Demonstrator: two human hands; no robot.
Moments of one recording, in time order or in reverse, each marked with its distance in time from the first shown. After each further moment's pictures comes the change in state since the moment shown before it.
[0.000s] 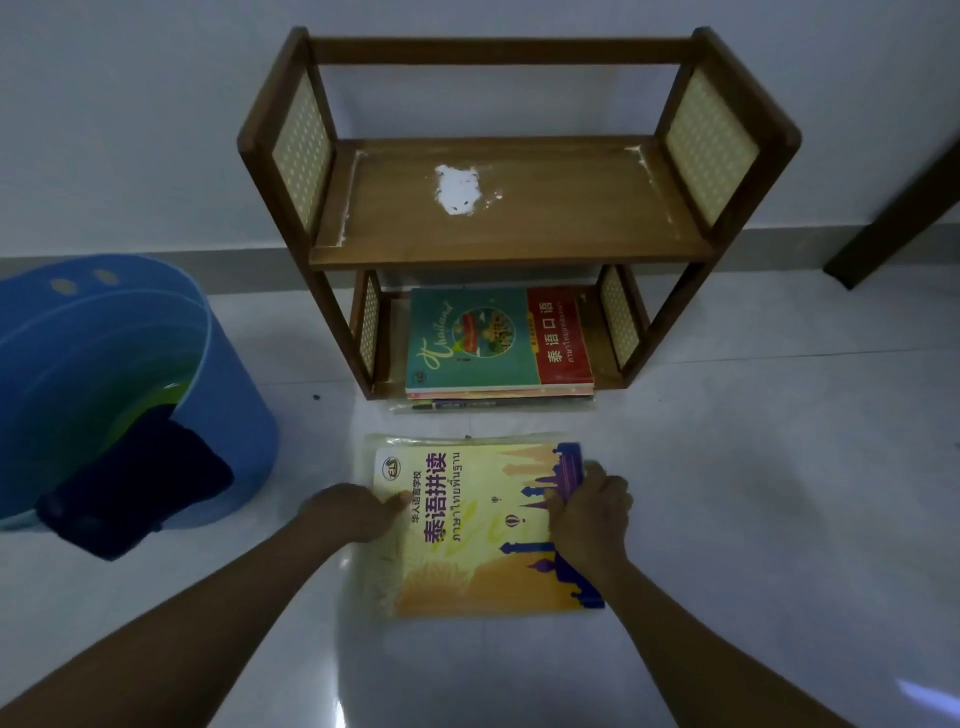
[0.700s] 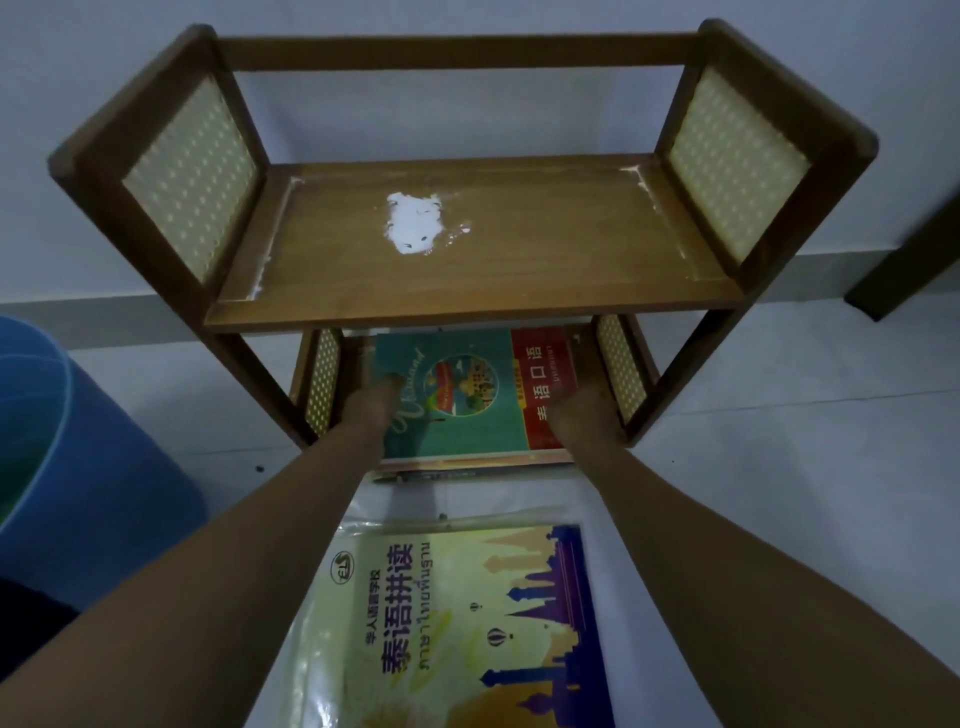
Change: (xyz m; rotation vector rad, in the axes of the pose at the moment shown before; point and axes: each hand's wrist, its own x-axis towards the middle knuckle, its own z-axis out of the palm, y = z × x) left_hand 0.118 0.089 -0.122 -1.432 0.223 -0.073; right_hand 0.214 -0.061 -0.003 0.290 0.090 0.146
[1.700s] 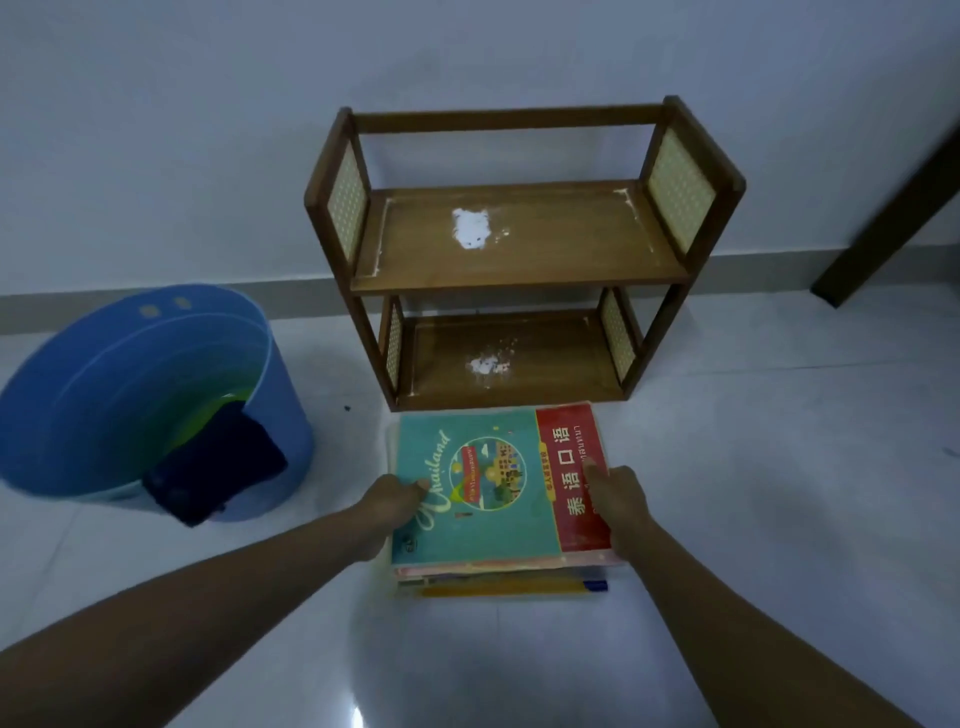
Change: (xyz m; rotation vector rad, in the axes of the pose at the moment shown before) left_hand -0.190 -0.097 -0.091 0.287 -0.149 -0.053; right_hand -0.189 0.080 -0.070 0.328 -0.275 0.254
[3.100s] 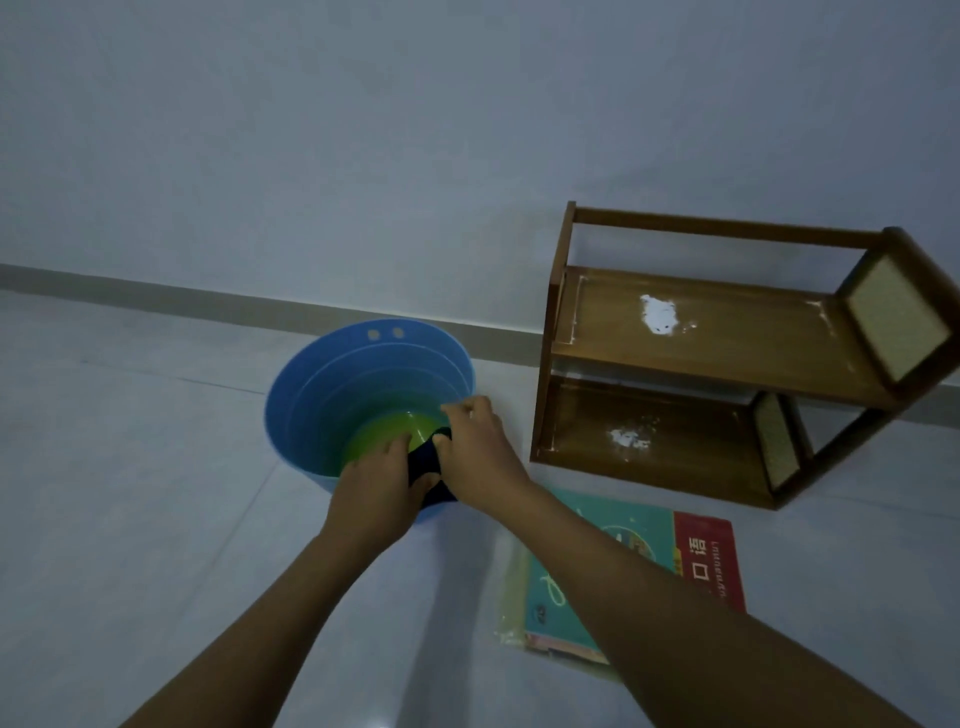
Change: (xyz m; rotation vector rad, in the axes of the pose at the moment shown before) left_hand -0.069 -0.013 -0.183 0.692 0.673 0.597; right_hand -0.200 -0.183 0.232 -0.735 -0.398 -1.034
